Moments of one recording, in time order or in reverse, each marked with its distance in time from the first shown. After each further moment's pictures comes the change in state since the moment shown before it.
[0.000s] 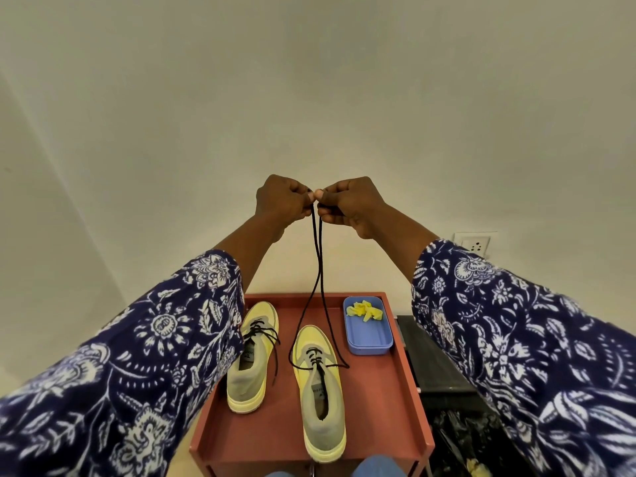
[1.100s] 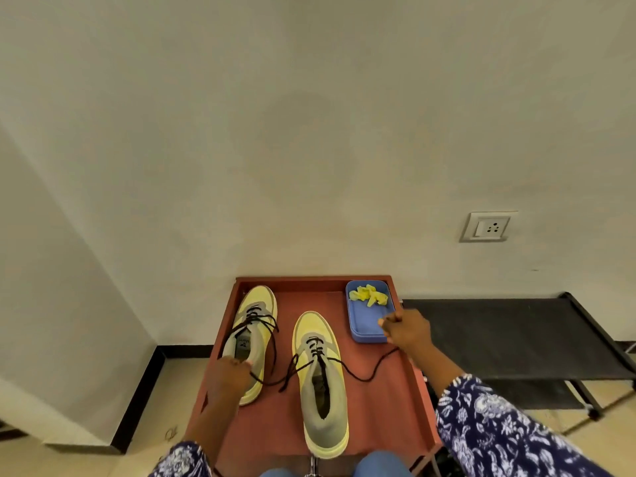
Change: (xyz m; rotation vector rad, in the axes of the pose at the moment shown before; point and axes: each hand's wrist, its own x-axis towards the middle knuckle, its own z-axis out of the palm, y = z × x) left_hand -0.106 -0.299 0.005 0.235 0.112 -0.745; right_hand -0.034 0.266 -0.063 -0.655 0.174 0.319
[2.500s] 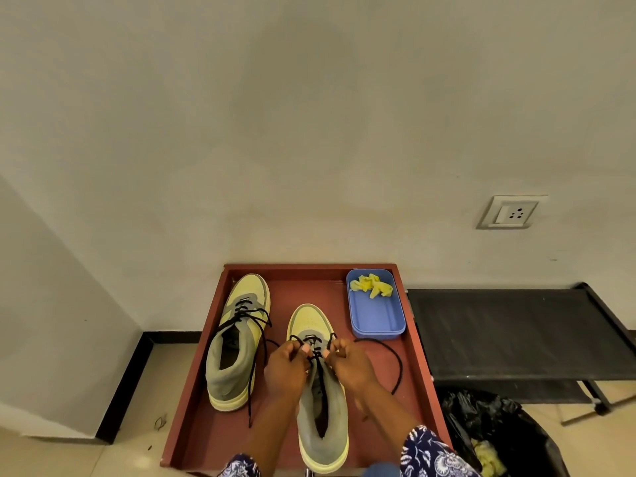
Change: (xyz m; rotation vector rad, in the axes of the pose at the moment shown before) left_hand 0.003 0.008 0.110 -0.263 -0.218 0.115; right_hand -0.020 -0.005 0.115 0.327 -0.316 0.135
